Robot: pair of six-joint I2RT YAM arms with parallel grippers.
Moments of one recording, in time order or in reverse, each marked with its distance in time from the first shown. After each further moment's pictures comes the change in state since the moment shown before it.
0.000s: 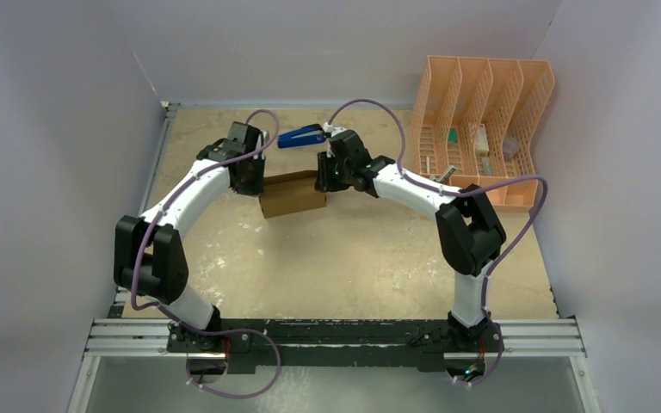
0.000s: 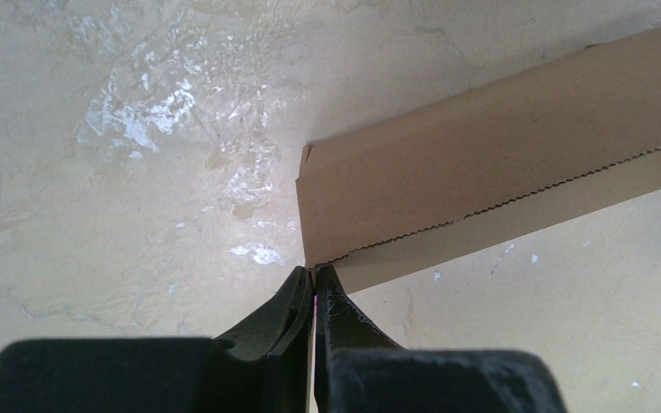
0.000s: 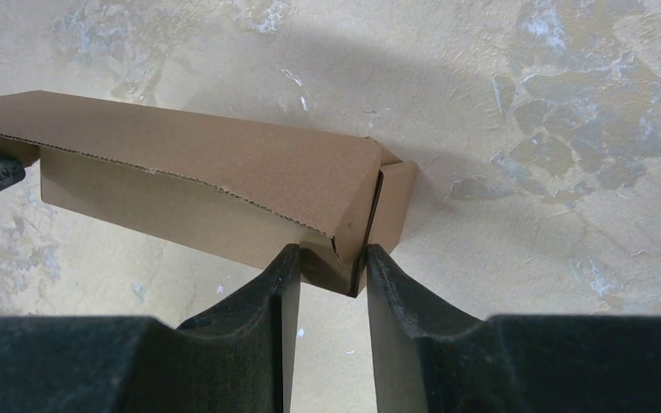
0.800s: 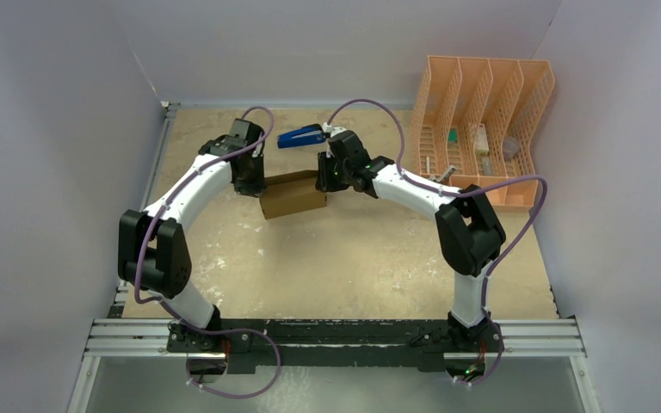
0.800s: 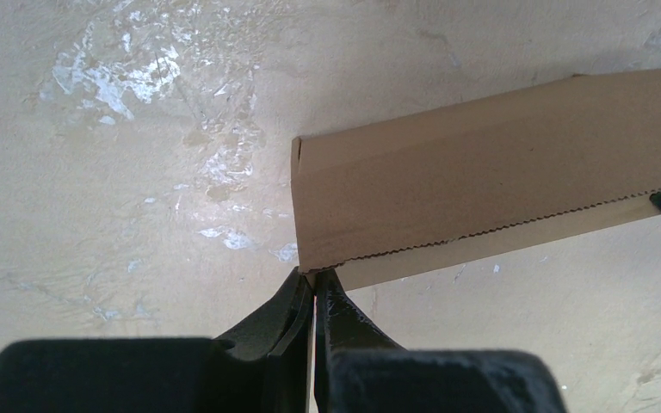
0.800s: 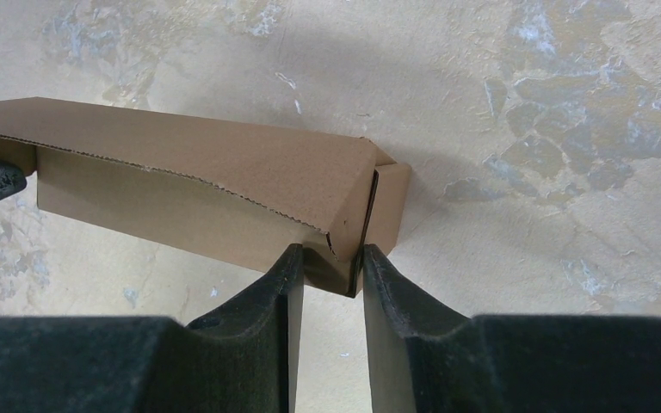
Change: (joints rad) left arm 0.003 0.045 0.058 -0.069 0.015 -0.158; right arm 0.007 0.000 0.000 0.000 0.024 -0.013
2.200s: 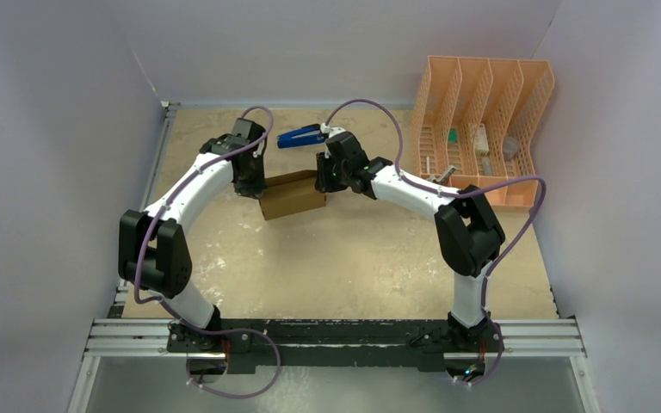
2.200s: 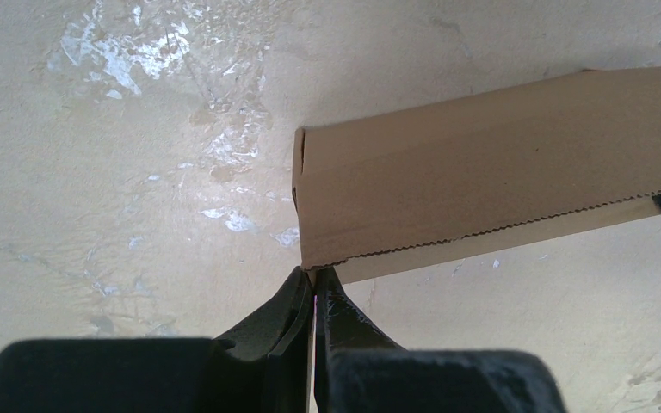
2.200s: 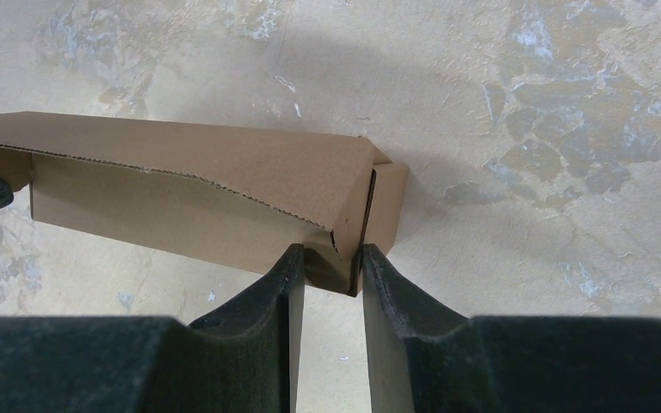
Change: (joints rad) left arm -0.012 0.002 0.024 -0.054 -0.038 -0.052; right arm 0.013 0.000 0.000 0.005 0.023 -0.008
